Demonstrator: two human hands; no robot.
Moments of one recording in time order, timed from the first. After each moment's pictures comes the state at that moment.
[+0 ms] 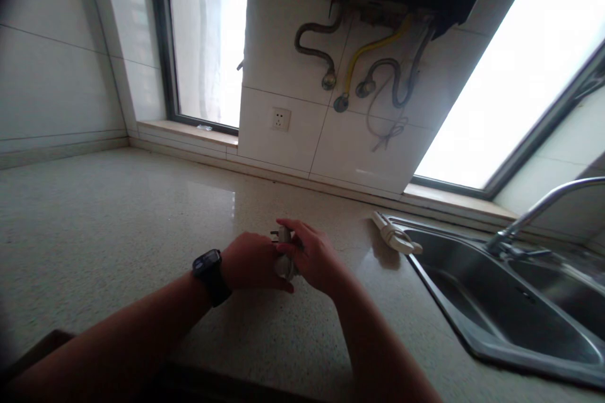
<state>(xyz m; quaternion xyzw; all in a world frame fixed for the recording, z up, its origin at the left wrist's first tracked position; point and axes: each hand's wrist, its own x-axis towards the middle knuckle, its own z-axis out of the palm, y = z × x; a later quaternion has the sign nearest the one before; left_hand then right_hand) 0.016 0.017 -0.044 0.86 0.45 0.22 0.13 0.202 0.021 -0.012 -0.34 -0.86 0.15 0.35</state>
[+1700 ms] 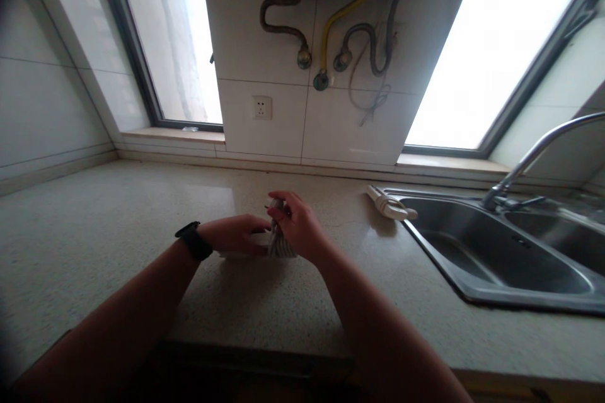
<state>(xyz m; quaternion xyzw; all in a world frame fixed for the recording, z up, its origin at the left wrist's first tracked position) -0.016 0.047 -0.031 0.90 0.28 0.15 0.29 0.188 0.039 -0.032 -0.32 -0.73 0.34 0.49</state>
